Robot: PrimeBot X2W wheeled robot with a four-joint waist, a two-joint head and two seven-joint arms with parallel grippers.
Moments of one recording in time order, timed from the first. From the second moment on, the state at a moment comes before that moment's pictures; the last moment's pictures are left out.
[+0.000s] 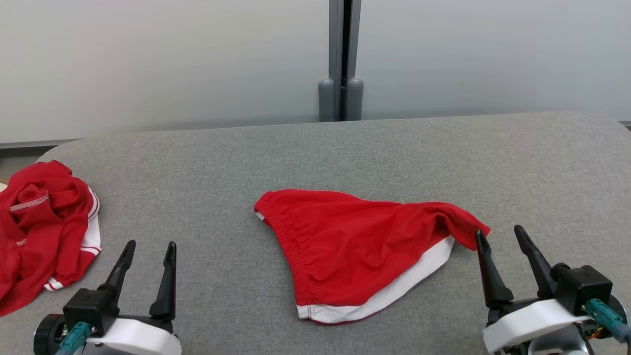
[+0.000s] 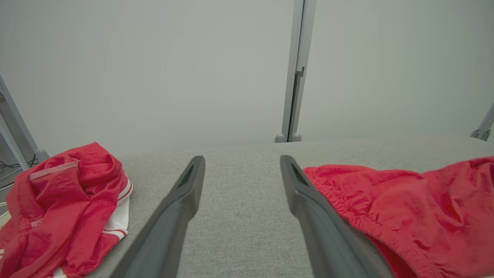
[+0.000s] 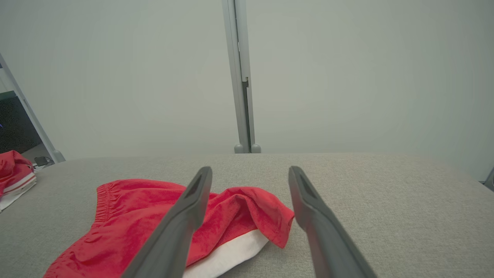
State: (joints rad) left arm -0.01 0.28 -0.20 0.16 -0.38 0.05 -0.24; right arm 0.00 -0.06 0.08 0.07 0.16 0.13 -0.04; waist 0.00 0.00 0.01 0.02
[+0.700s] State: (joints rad) left arm -0.10 0.27 -0.24 0.10 -0.36 0.06 -0.23; right arm -0.11 -0.11 0.02 0.28 0.16 0.13 -0.06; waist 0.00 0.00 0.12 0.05
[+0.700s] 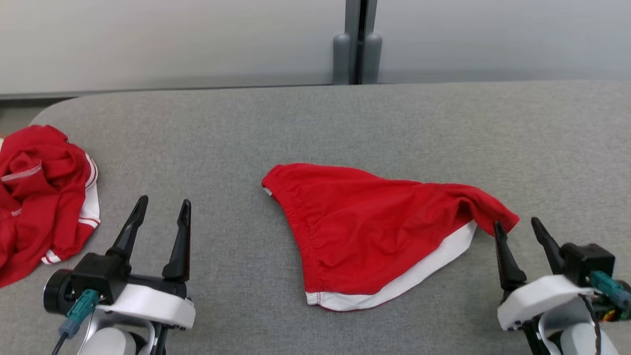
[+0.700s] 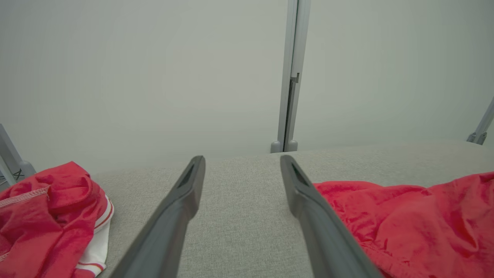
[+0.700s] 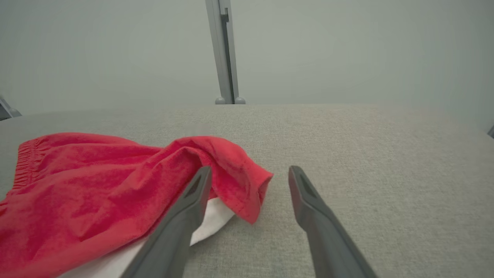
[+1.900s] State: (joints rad) left arm -0.32 0.17 -0.23 0.17 -0.30 -0.02 -0.26; right arm -0.61 -0.16 0.15 0.59 0.21 0.13 -0.20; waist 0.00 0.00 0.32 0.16
